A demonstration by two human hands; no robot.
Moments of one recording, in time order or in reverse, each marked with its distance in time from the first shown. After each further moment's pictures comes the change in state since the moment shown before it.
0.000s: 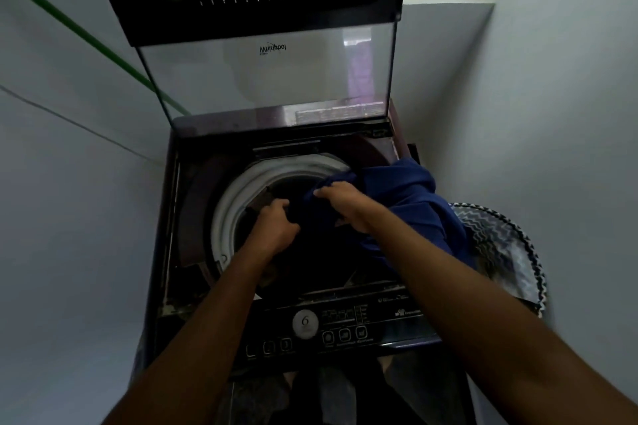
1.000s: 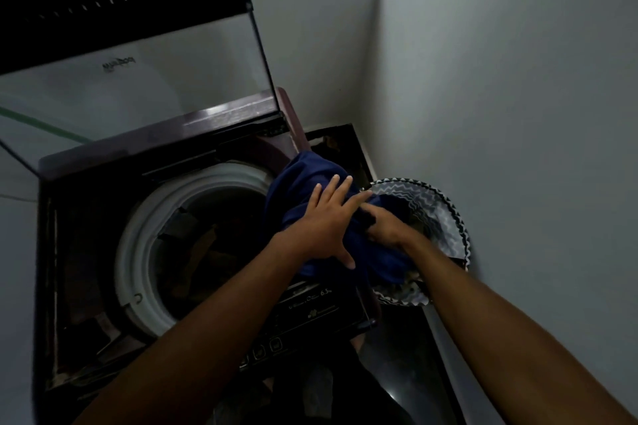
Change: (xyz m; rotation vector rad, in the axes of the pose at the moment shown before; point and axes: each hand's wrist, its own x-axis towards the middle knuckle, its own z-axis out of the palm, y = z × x) left_hand -0.015 0.154 0.168 0.767 -0.323 0.892; right_hand -0.026 0.182 -0.206 -0.259 0.151 -0.130
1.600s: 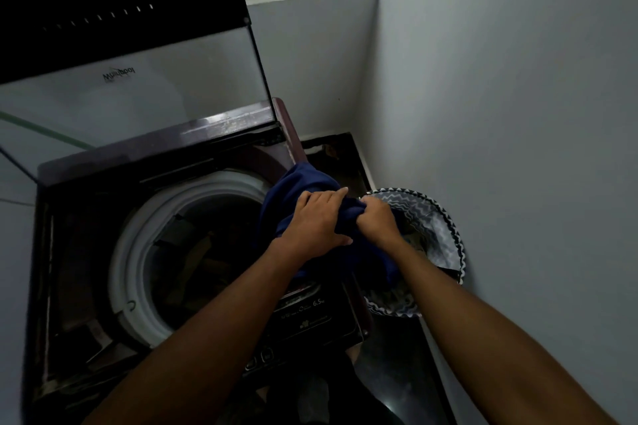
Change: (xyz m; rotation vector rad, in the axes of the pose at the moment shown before) left_hand 0.014 -0.004 -0.002 -0.031 0.168 -0.169; right_hand 0.001 -0.037 0.001 -0.087 0.439 0.020
